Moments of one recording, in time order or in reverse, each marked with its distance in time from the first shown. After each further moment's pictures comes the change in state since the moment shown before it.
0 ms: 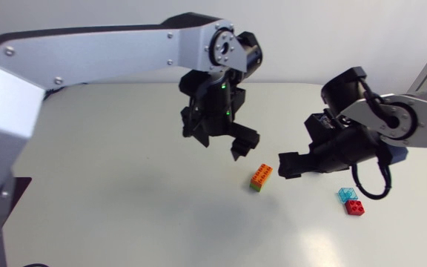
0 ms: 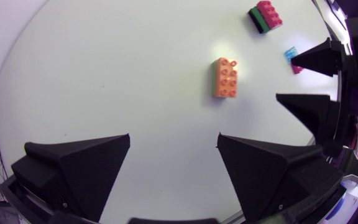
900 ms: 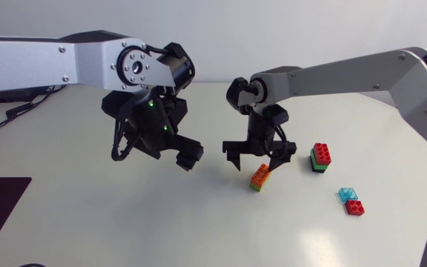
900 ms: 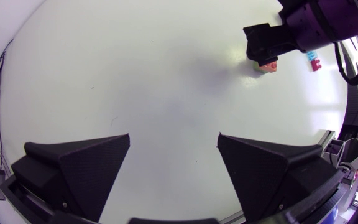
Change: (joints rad) left arm 0.140 -0.343 -0.501 0.171 -0.018 0.001; right arm 0.208 0.675 0.645 -0.377 0.161 0.496
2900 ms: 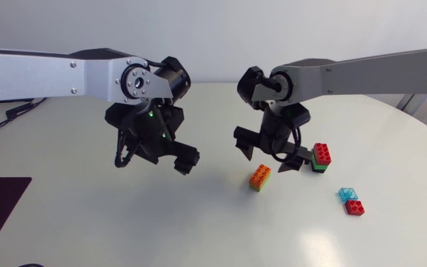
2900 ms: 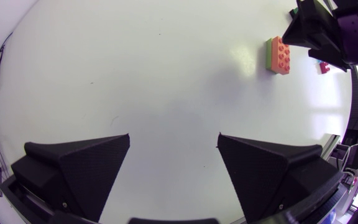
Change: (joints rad) left arm 0.027 0.023 -0.063 0.070 0.000 0.003; right arm 0.006 -0.185 -0.151 0.063 0.068 0.412
